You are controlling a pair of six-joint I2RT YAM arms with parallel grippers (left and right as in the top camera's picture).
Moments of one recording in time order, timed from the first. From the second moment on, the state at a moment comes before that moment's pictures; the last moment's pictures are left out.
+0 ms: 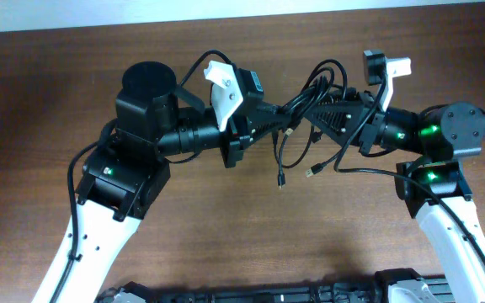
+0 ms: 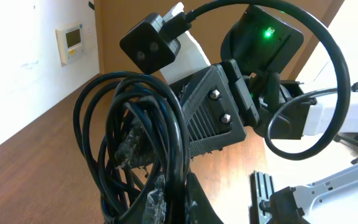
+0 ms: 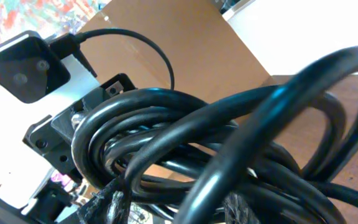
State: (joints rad) left arm -0.48 1.26 1.38 -0.38 0.88 0.07; right arm 0.03 1.12 0.83 0.56 -1.21 1.00
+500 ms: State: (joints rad) left arm -0.54 1.26 1.38 -0.34 0.87 0.07; right arm 0.03 1.12 0.83 0.56 -1.17 1.01
